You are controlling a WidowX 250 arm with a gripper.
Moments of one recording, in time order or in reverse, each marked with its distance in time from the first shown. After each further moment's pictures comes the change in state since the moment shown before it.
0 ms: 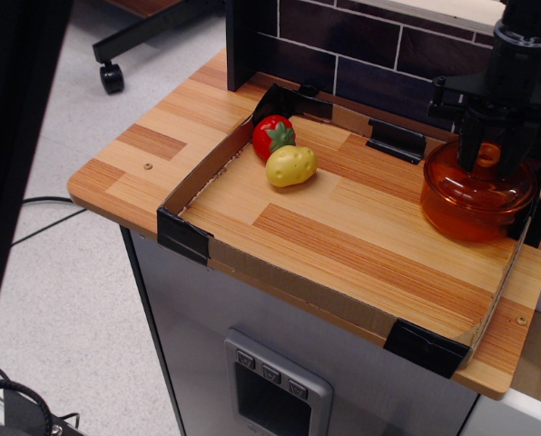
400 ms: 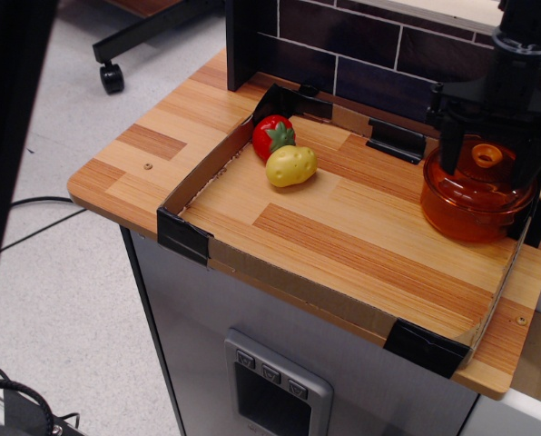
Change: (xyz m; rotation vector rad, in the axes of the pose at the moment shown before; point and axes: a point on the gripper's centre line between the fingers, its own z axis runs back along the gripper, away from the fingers) arm -0.011 0.003 0.000 -0.009 0.009 -0.033
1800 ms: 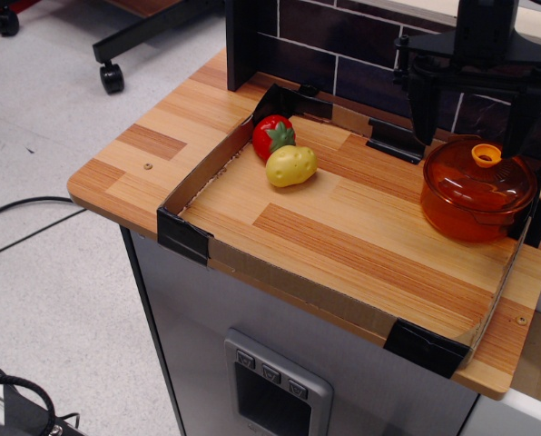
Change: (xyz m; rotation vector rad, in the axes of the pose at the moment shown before) arm -0.037 0.021 0.056 -0.104 -0.018 -0.089
